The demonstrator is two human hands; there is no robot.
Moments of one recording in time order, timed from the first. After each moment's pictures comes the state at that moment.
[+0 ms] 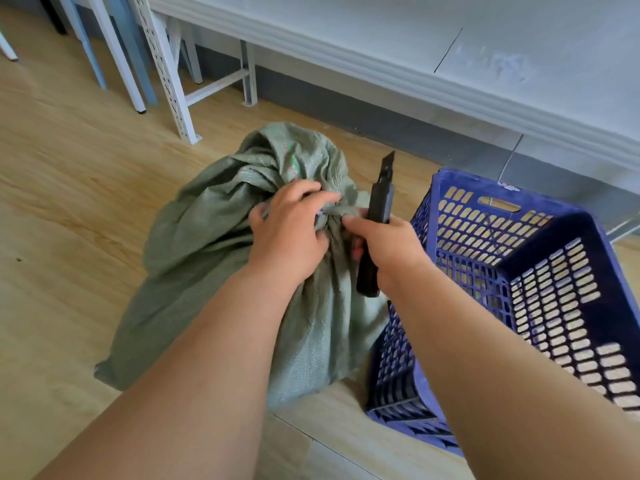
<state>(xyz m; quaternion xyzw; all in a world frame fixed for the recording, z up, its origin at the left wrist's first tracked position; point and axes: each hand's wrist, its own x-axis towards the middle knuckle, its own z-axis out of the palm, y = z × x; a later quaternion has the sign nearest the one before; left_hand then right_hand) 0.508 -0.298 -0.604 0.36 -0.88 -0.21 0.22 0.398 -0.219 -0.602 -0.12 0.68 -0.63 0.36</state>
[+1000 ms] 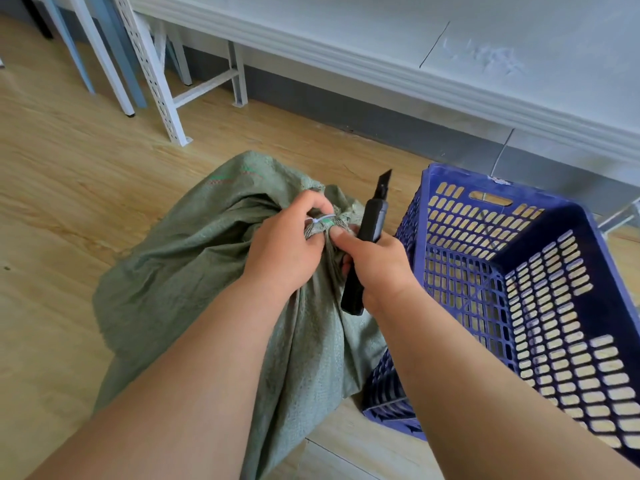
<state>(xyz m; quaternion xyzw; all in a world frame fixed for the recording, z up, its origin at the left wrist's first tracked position) 0.503 -0.280 -0.602 0.38 -0.83 -0.33 0.23 0.407 -0.207 -0.621 -0.08 0.68 -0.64 0.34</state>
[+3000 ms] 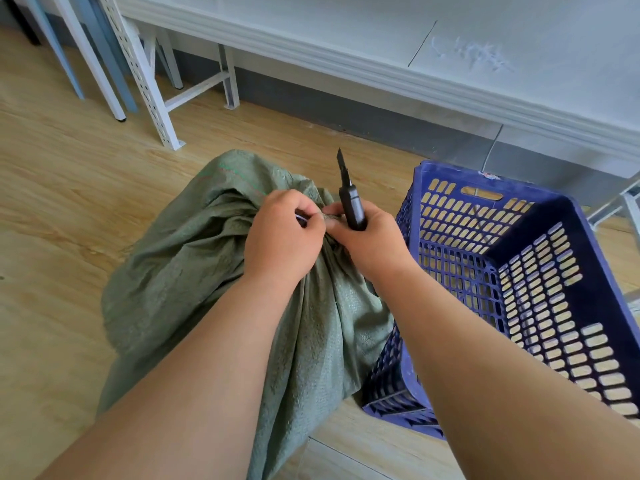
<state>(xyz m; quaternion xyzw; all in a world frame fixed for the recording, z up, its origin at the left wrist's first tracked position) 0.494 -0.281 -0.598 0.41 -0.79 -0.34 0.31 0.397 -0.203 -0.596 -0.29 0.74 -0.54 0.26</state>
